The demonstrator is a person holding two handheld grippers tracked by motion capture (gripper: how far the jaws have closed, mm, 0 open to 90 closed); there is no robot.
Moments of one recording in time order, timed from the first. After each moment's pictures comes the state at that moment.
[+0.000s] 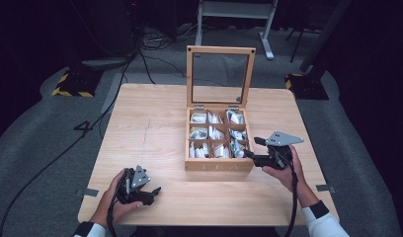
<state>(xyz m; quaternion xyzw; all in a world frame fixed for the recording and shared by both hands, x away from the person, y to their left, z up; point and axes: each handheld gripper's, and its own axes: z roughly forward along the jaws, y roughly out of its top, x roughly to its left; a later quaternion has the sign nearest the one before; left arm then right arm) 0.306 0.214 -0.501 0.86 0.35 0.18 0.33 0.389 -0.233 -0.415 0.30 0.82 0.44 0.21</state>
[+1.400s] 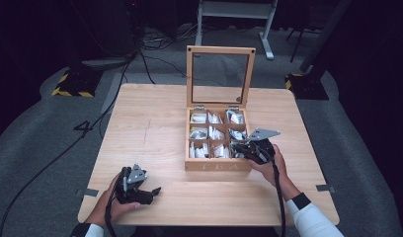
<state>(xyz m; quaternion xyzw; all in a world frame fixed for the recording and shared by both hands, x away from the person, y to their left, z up) 0.312 0.220 -0.504 0.85 0.36 0.14 0.35 0.416 -0.199 -0.440 0.32 0.85 0.39 0.16</state>
